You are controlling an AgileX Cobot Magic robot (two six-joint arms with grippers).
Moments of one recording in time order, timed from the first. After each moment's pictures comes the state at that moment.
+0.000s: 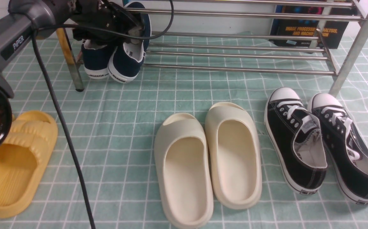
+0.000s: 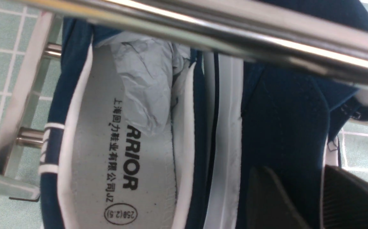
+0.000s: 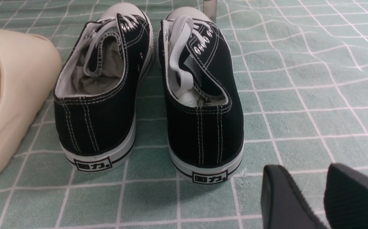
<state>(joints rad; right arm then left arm) -0.01 -0.01 0.02 -0.09 0.38 0.17 -0.16 2.16 -2.04 -0.10 0.70 -0.25</state>
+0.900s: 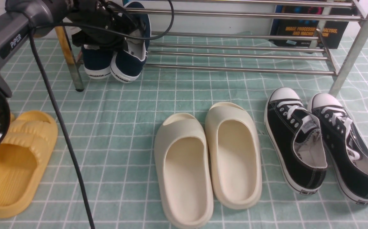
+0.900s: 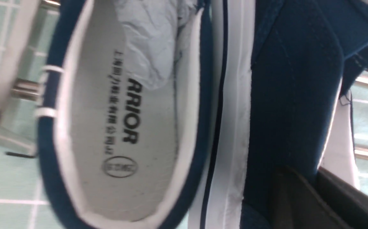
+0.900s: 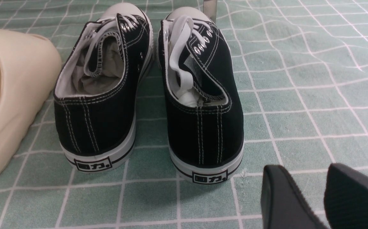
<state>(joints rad) -0.01 -0.01 0.02 -0.09 0.38 0.17 -0.16 2.15 -2.04 -0.17 0.80 -0.24</state>
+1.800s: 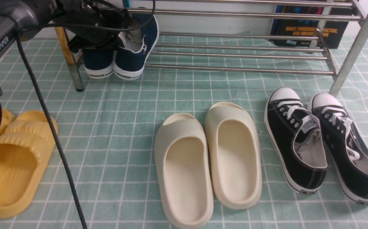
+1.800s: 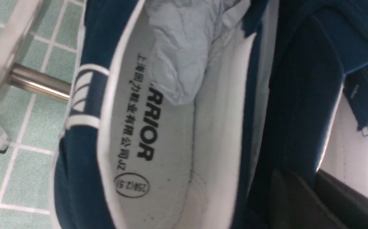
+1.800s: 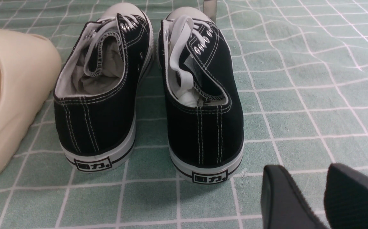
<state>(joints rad) -0.01 -0.01 0.02 -0.09 0.38 0.17 -0.08 2.19 -2.03 -0.33 0.74 -0.28</state>
